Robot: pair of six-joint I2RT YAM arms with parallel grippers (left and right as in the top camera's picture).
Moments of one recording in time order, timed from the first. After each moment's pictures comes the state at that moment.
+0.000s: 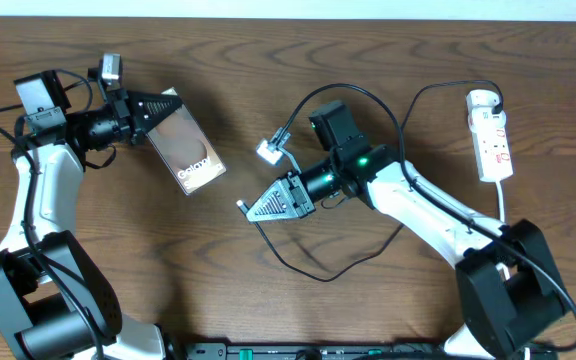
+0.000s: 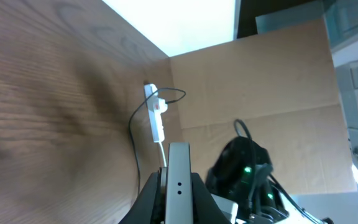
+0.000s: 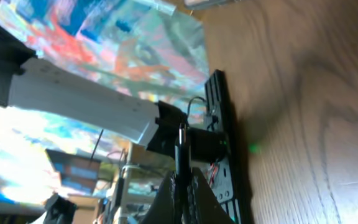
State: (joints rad) left arm 0.35 1.70 1.20 -0.37 1.44 -0.43; right arm 0.58 1.79 1.16 -0.29 -1.38 0.25
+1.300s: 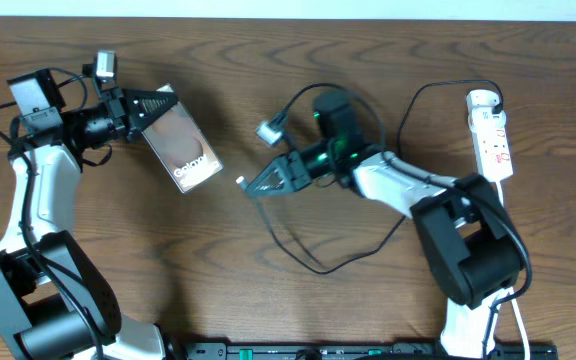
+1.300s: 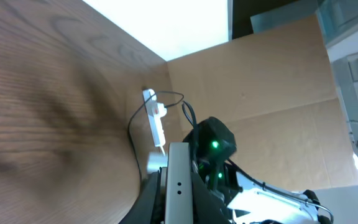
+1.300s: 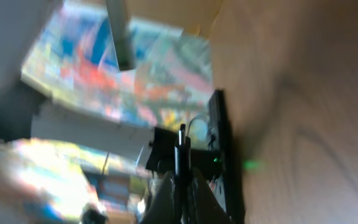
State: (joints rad) left arm 0.37 1.70 1.20 -0.31 1.46 -0.43; right arm 0.49 2.02 1.16 0.24 -1.48 0.71
